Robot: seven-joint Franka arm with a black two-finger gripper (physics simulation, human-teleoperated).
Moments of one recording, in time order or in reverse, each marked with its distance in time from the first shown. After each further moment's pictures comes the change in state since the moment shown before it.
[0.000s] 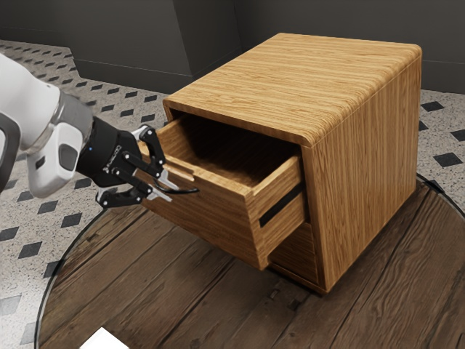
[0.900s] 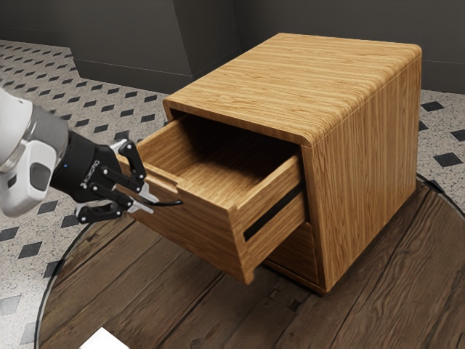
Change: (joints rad) arm 0.004 -0.116 0.000 -0.090 0.025 -0.015 0.001
